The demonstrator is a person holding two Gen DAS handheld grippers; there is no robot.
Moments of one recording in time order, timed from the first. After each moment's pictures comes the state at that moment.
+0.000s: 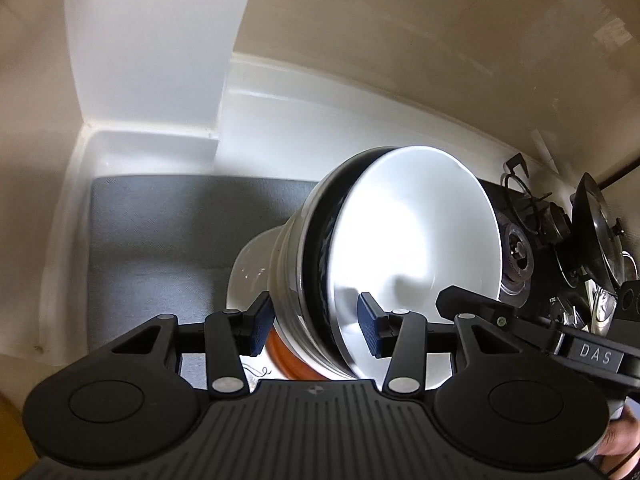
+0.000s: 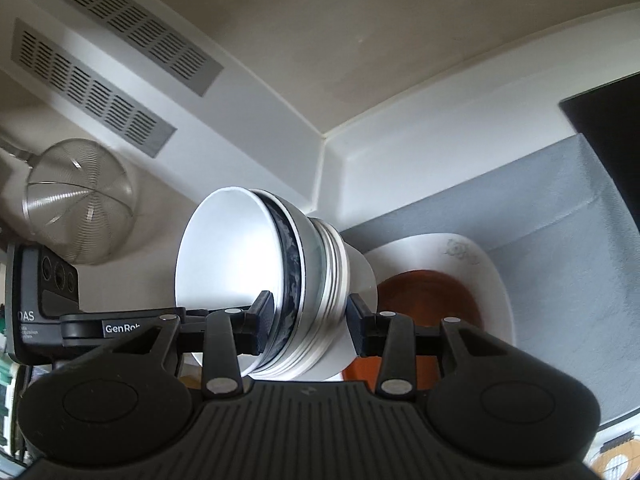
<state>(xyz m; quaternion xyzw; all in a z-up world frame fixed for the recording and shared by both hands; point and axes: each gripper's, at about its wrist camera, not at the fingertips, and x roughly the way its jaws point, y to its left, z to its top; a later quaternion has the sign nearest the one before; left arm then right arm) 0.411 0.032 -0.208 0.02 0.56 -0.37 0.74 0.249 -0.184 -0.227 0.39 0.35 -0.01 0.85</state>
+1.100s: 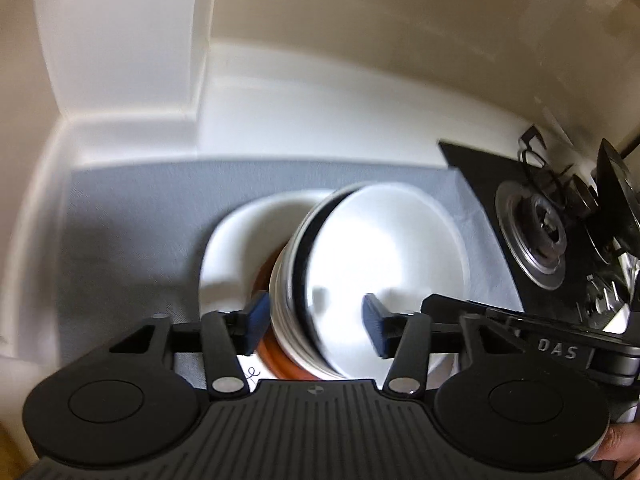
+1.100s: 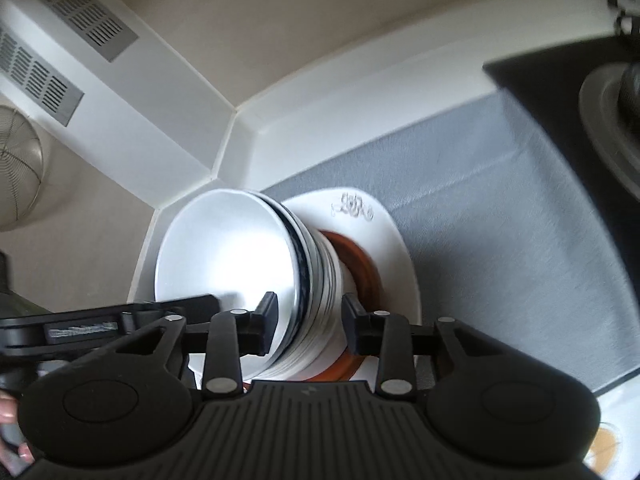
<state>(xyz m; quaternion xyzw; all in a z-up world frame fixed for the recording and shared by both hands) 0.354 0.008 -0.240 0.07 0.49 -0.36 0.79 0.221 -0.186 -0.288 0.34 0.38 -0.09 0.85</state>
